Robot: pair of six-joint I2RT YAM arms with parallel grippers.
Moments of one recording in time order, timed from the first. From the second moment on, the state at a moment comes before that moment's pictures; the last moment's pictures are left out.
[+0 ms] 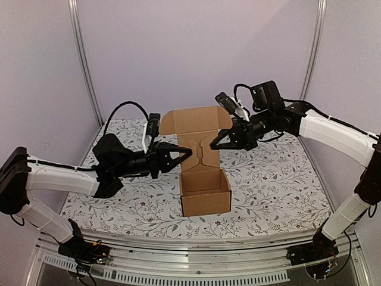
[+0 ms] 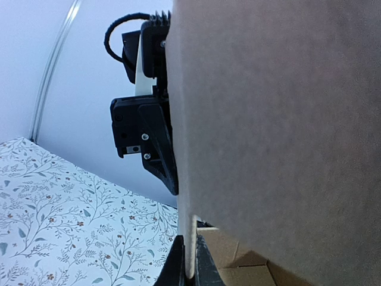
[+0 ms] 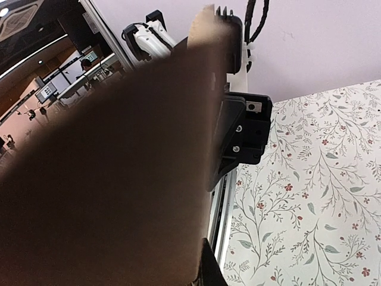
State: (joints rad) left arm -0.87 1.41 0.66 1.05 0.57 -0.58; right arm 0.69 1.58 1.44 -0.46 -1.21 -0.10
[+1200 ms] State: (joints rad) left arm -0.86 1.35 0.86 -0.04 -0.24 -0.23; right arm 0.69 1.85 1.49 -0.59 -0.54 -0.78
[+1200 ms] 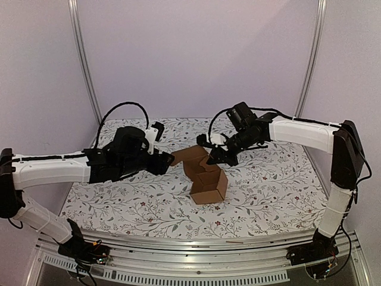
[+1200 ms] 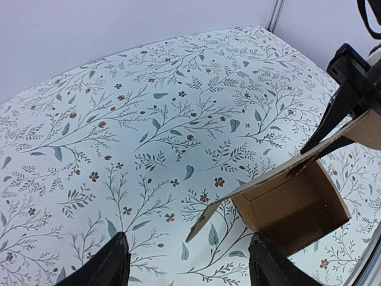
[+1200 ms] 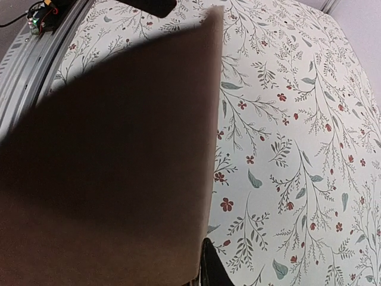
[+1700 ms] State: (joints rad) left arm -0.86 1.53 1.01 -0.07 -0.21 -0.26; right arm 0.69 1.84 1.43 -0.53 -0.49 -0.82
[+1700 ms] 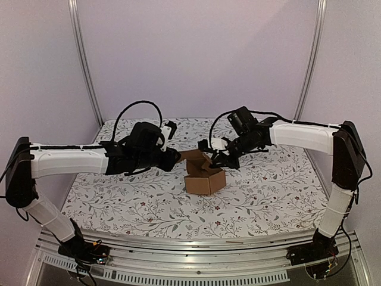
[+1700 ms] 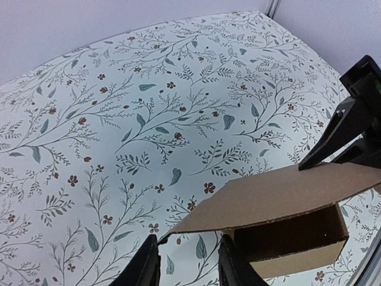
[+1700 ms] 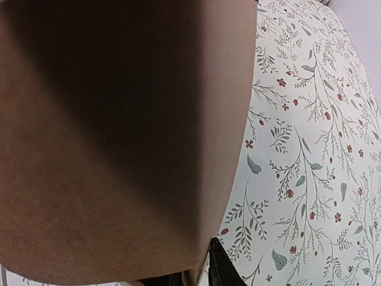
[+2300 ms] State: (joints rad) left arm -0.86 1.38 0.94 -0.09 -0.14 -0.28; right arm 0.69 1.67 1.27 -0.61 -0.43 -0.90
